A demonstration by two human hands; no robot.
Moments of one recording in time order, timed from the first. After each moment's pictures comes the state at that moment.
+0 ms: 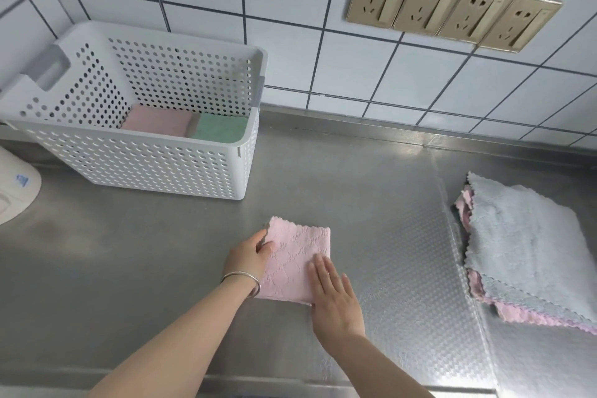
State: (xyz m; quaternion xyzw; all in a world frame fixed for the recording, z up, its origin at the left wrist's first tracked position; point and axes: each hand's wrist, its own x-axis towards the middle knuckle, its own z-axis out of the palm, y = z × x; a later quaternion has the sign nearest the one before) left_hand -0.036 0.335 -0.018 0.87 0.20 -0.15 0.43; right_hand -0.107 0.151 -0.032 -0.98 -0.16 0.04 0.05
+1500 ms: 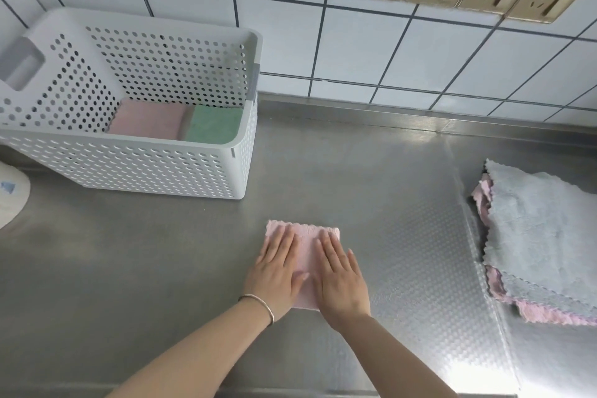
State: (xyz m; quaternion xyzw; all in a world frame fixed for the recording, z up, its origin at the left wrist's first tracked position) left_hand -0.053 0.310 -0.053 0.98 -0.16 -0.05 0.08; right_hand -0.063 0.154 -0.043 -0.99 -0.11 0.04 0.06
